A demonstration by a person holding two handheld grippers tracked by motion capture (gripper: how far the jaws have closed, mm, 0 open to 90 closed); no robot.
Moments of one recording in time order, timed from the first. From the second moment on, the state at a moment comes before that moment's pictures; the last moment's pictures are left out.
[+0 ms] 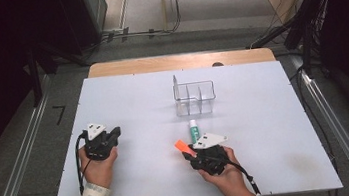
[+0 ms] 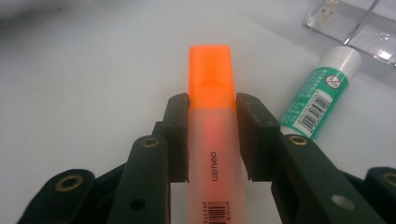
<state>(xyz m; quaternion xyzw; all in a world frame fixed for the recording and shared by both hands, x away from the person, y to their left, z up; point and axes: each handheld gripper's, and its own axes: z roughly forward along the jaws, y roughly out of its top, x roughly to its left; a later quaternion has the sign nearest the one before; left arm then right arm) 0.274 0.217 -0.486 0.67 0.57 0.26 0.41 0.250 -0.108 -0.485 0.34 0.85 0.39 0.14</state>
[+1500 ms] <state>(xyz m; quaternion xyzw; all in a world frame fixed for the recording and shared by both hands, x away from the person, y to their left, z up) 0.291 0.102 -0.470 0.71 0.47 0.11 0.51 0.276 -0.099 -0.442 0.33 0.82 0.45 0.15</state>
